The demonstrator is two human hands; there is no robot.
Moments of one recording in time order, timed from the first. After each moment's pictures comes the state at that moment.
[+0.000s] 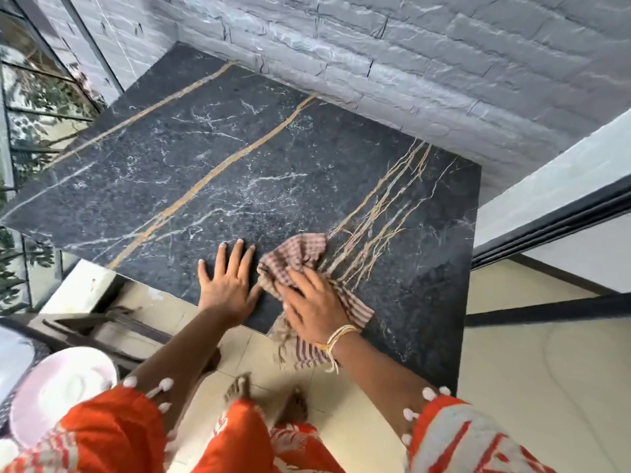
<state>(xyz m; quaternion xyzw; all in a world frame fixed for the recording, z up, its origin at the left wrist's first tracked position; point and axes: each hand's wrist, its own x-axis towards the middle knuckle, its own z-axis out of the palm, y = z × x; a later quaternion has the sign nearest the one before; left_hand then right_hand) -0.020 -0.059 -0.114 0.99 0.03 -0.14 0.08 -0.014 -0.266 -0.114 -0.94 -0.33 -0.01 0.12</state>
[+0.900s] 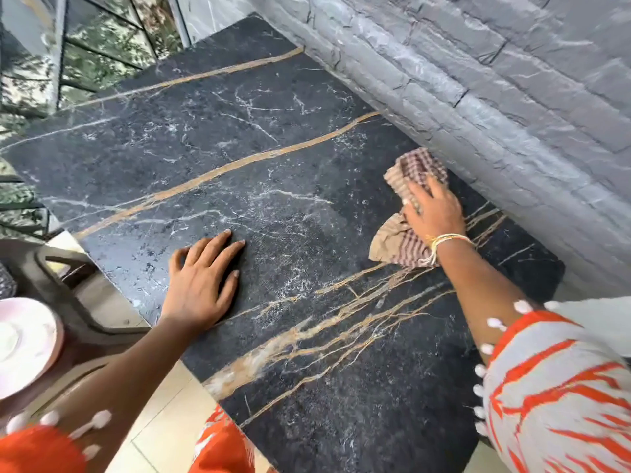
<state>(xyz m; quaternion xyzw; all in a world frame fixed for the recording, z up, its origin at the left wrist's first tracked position) 0.027 -0.076 -0.123 0.98 0.16 0.02 0.09 0.357 -0.378 -0.115 -0.97 -0.25 0.03 -0.01</state>
